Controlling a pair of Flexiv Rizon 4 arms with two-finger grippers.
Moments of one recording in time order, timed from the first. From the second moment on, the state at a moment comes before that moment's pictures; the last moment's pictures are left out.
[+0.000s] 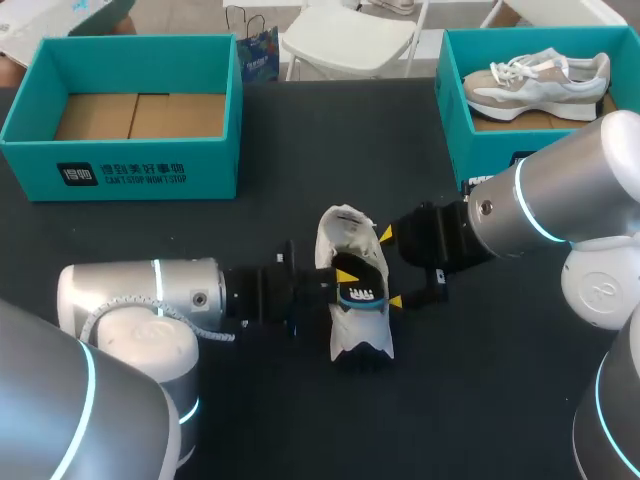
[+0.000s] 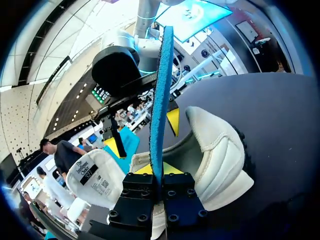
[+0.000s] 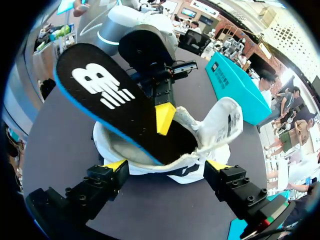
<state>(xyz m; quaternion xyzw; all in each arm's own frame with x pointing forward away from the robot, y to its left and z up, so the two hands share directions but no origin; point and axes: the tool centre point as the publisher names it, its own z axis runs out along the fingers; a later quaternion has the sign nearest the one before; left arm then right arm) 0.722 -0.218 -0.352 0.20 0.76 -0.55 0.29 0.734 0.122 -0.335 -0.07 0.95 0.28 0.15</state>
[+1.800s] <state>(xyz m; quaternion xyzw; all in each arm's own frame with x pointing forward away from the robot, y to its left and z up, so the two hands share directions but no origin) 0.718 -0.228 -0.356 0.22 0.74 -0.56 0.31 0.734 0.122 -0.335 -0.07 0.95 0.28 0.15</state>
